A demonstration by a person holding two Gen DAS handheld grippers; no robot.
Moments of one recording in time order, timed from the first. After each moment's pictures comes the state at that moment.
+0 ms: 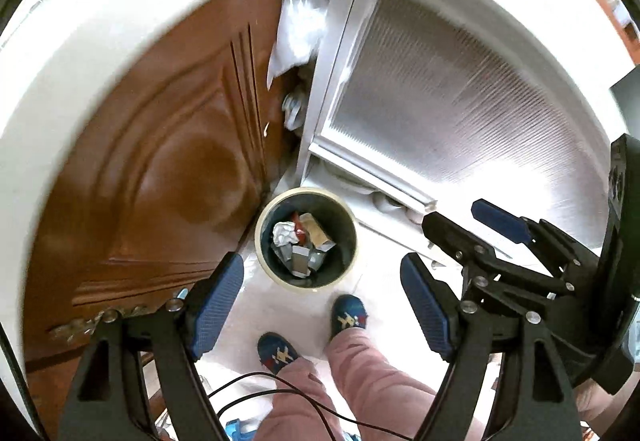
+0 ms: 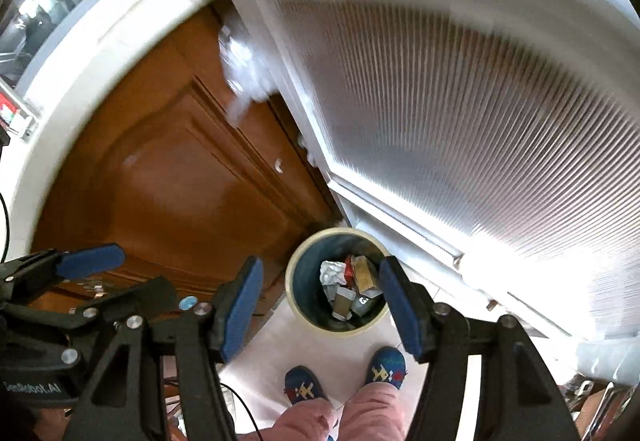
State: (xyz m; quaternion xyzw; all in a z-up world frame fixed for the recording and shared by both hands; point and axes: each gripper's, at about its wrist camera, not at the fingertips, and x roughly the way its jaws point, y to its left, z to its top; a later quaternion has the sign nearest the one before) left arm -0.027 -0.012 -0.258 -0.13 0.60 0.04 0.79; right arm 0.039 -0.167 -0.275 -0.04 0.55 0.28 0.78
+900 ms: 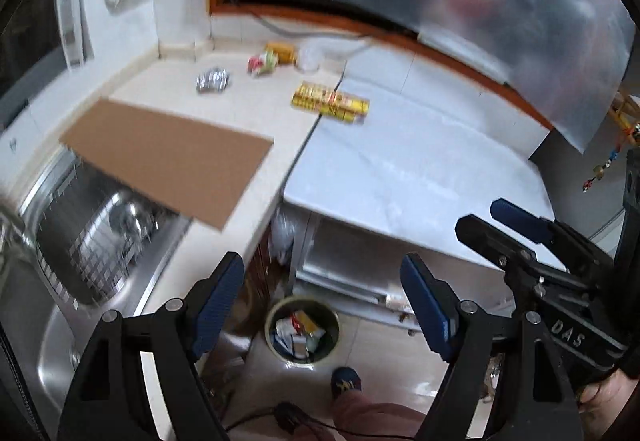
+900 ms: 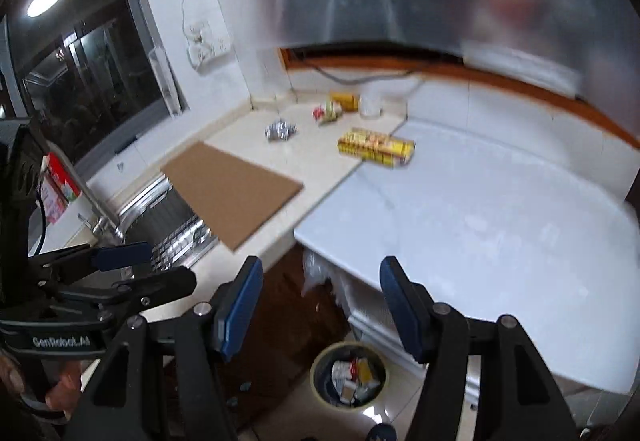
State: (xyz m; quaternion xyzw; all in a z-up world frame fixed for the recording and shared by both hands) left arm -0.021 0.011 -0.001 -0.08 0.45 -0.01 0.89; right arm 0.027 -0.175 -0.006 0.00 0.38 0.30 0.88
